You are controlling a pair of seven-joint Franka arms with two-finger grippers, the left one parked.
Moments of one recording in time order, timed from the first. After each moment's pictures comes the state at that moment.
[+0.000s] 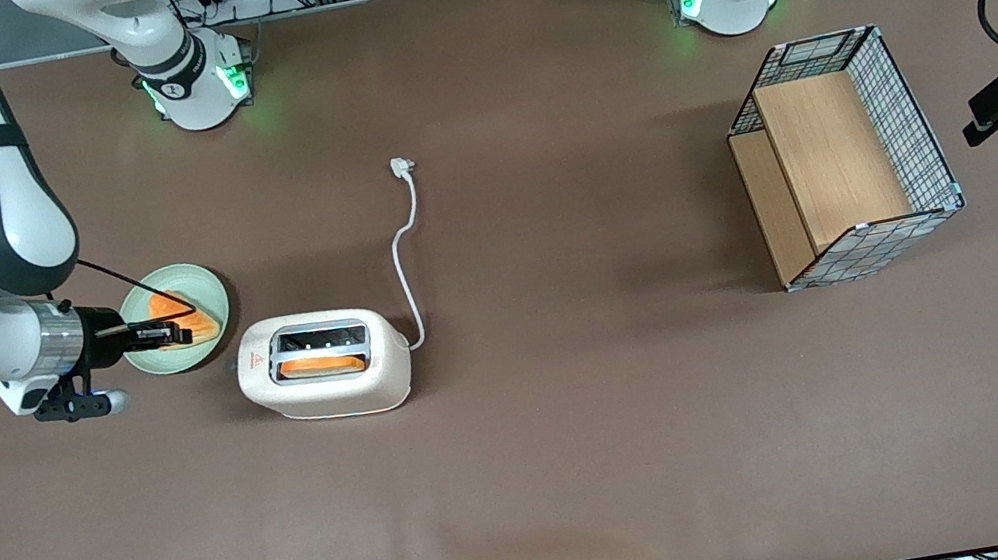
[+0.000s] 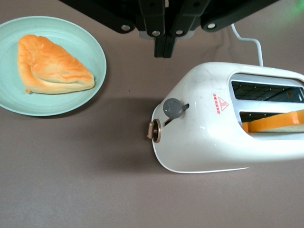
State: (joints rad) arm 0.02 0.26 -0.02 -1.86 0.33 1.90 -0.05
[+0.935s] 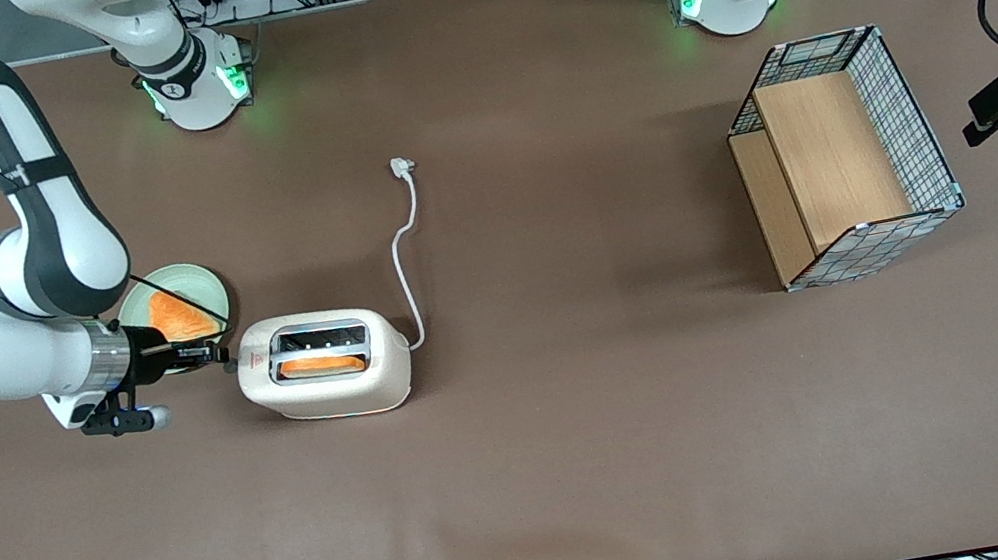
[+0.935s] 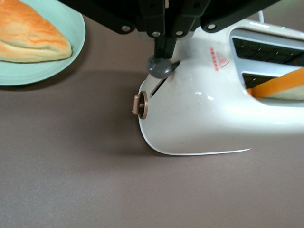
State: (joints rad) arm 0.06 0.36 -0.02 -1.86 0.39 2.04 -0.05
